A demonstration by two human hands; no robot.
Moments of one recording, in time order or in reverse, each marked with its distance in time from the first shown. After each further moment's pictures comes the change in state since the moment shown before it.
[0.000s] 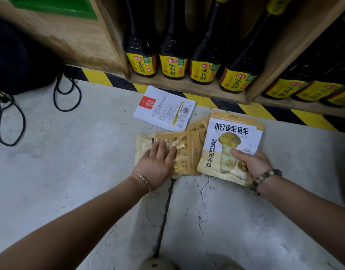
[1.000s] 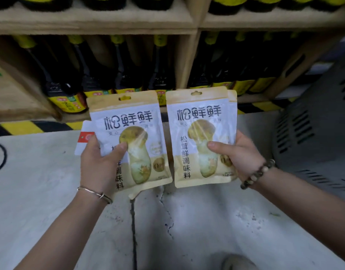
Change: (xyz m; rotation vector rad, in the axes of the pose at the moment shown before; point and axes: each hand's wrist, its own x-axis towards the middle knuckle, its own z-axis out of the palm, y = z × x) left_hand 0.018 0.017 -0.121 -1.614 0.585 -0.370; right_hand -0.101 -0.063 -0.062 0.213 -0.065 -0.340
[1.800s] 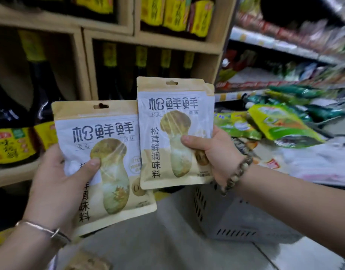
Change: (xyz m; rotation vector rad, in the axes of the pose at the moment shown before) left_hand 0.001 0.204 0.109 -0.220 -0.304 0.381; right_hand -0.079 -0.208 -0.064 -0.005 0.269 -0.529
